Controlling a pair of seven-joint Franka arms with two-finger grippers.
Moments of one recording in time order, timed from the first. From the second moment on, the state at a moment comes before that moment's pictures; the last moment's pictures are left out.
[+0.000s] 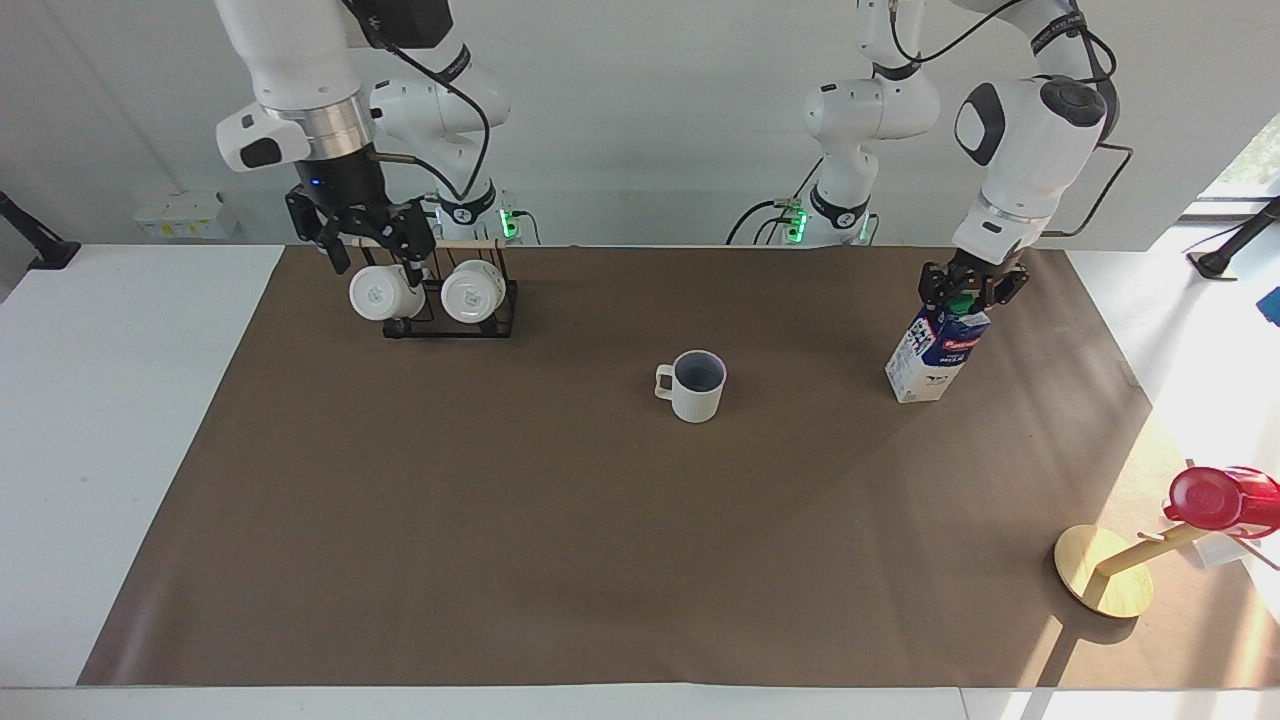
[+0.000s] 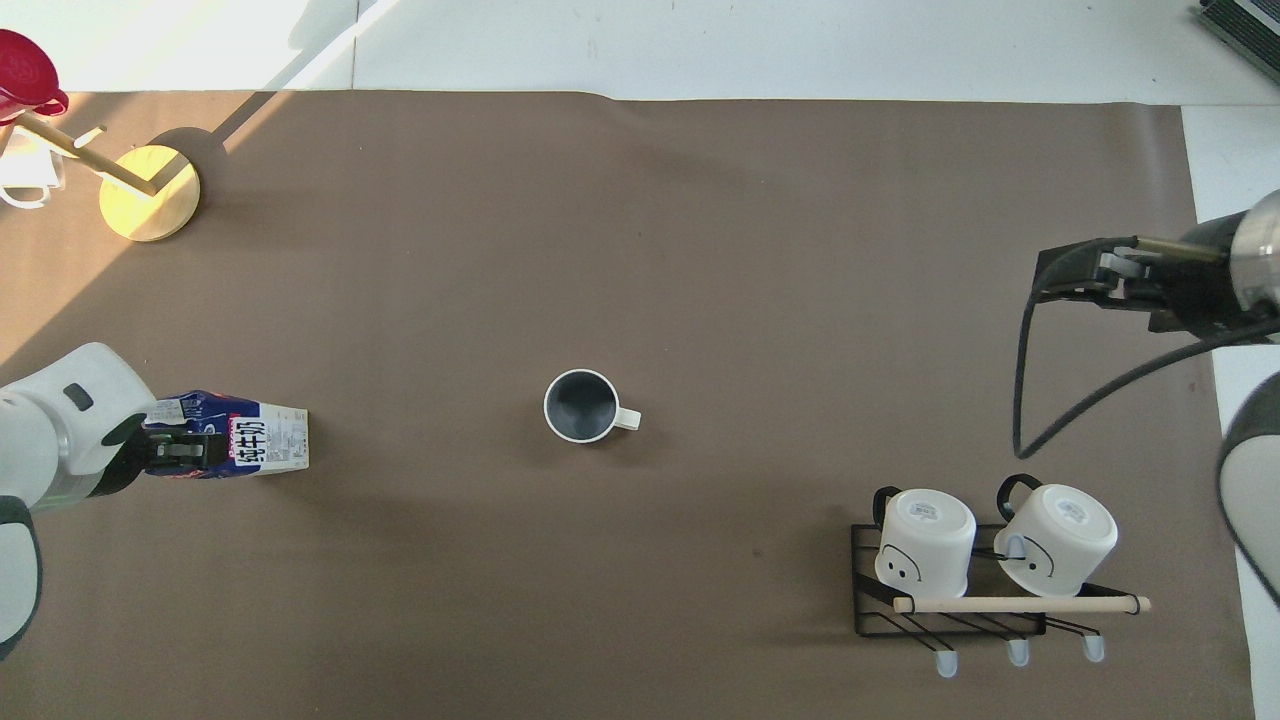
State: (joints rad) left arm 0.00 -0.31 -0.02 -2.34 0.00 2.12 0.08; right arm 0.14 -0.05 -0.06 -1.59 -0.03 1.67 0.34
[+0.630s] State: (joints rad) left arm -0.07 -0.26 -0.02 -2.12 0.00 1.95 -0.05; right arm 0.07 -0.02 -0.06 -1.47 -0.03 1.53 0.28
